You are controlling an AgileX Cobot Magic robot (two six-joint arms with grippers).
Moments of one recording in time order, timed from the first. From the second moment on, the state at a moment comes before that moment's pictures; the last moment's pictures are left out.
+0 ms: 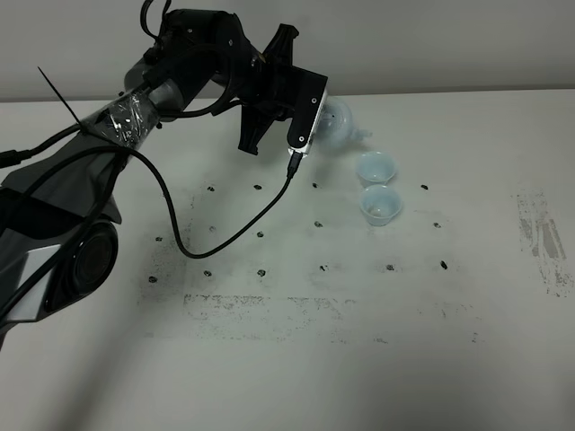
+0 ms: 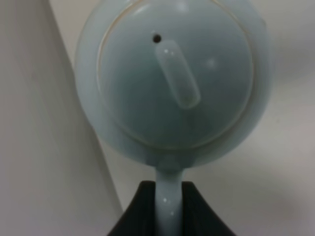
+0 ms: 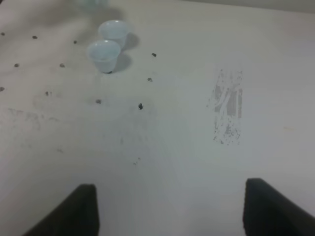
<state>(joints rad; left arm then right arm) -0.42 2.59 -2.47 -0.23 0.82 1.72 0.10 -0.01 -0.52 0.07 1.11 -0.10</state>
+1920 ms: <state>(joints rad) -0.56 2.58 -2.47 0.23 0.81 1.54 0.10 -0.01 -0.52 0.07 1.11 -0.10</state>
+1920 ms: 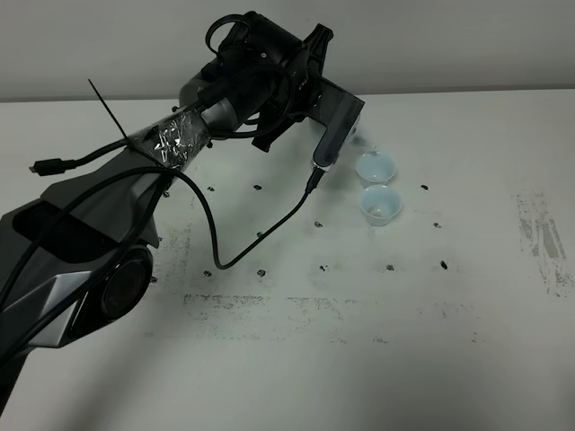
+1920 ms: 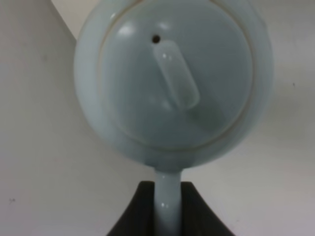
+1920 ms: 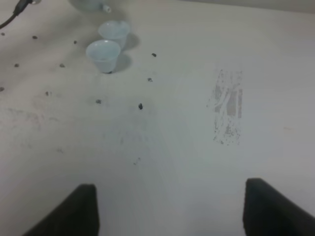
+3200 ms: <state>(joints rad) -0.64 2.58 -2.47 0.44 0.81 1.58 0.10 -0.01 -0.52 0.07 1.11 -0.10</state>
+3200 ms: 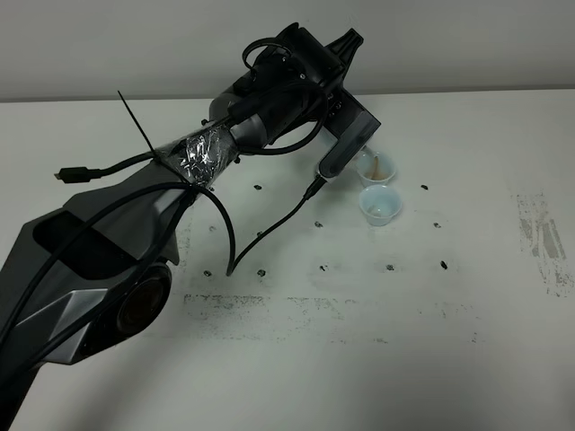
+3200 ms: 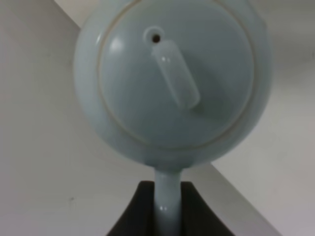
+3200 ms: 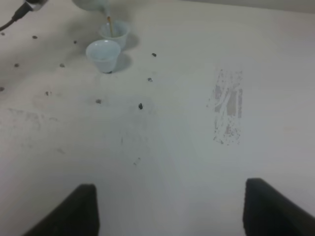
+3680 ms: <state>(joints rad) -0.65 2.58 -2.47 0.49 0.83 1.59 0.10 -0.01 -0.52 0.07 1.11 -0.10</state>
